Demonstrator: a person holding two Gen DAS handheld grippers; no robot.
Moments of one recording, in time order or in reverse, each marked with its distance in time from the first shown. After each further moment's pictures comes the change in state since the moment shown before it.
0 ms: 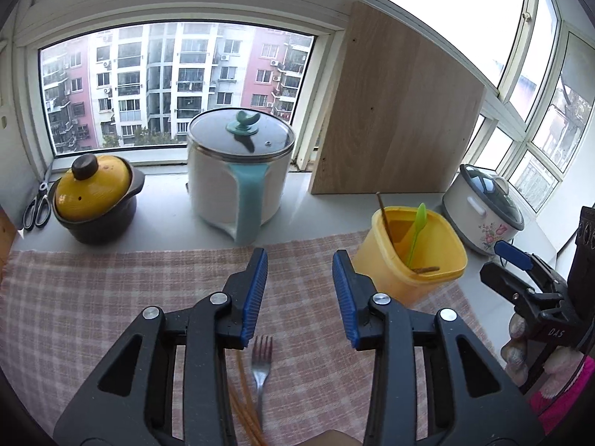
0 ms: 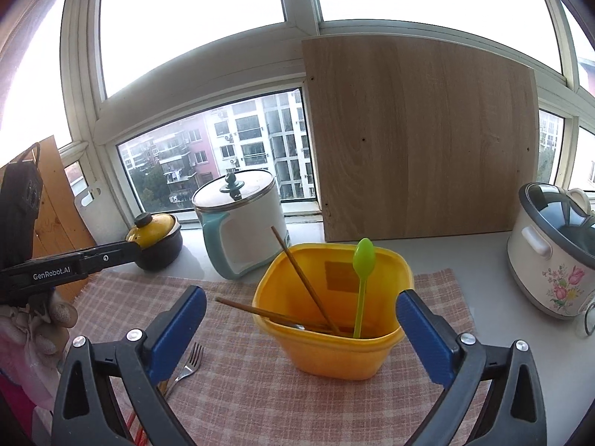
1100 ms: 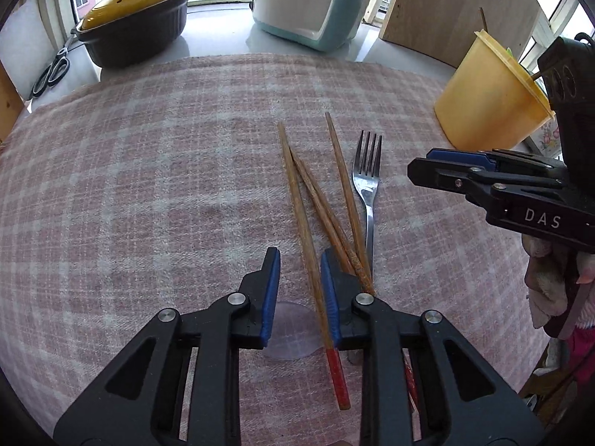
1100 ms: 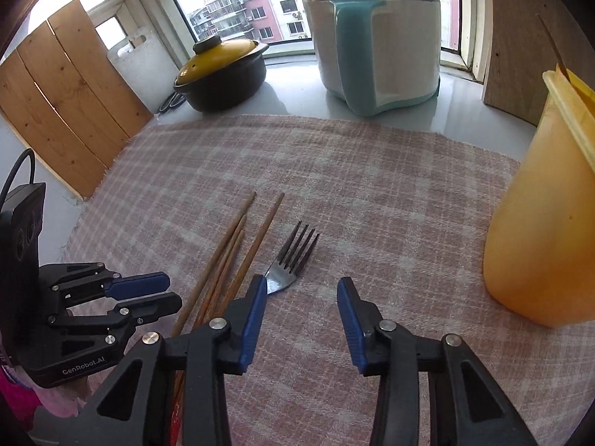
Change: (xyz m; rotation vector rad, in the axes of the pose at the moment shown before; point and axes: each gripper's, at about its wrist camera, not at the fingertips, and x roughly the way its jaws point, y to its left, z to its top) left arm 0.048 0.078 -0.145 -0.036 0.387 0.091; right arm 0.158 0.116 -0.095 -0.134 0.529 0.248
